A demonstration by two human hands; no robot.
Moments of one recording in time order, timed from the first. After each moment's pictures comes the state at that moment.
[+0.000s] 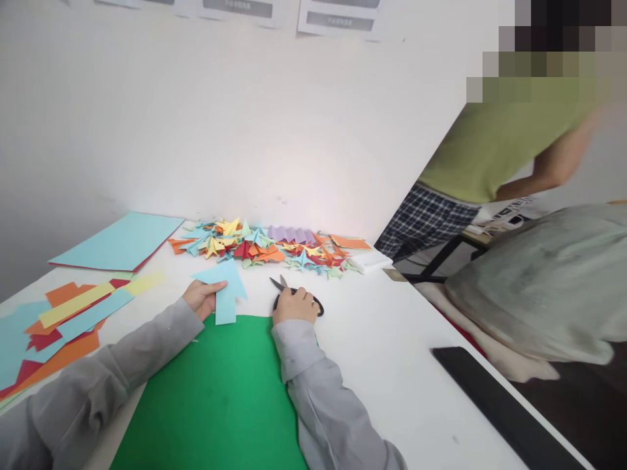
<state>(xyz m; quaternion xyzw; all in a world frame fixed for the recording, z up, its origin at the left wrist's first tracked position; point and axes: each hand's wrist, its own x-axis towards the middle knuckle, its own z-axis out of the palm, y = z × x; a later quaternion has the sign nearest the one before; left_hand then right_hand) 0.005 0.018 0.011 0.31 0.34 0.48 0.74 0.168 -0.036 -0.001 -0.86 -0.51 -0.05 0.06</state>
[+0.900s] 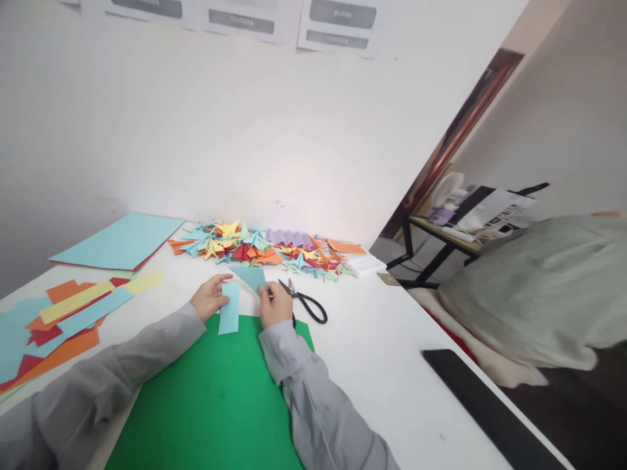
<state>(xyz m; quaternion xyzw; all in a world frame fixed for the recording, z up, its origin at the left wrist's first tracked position) 0.010 0.019 -0.010 0.55 0.36 0.45 0.61 0.160 -0.027 -0.017 -0.62 -0.56 0.10 0.54</state>
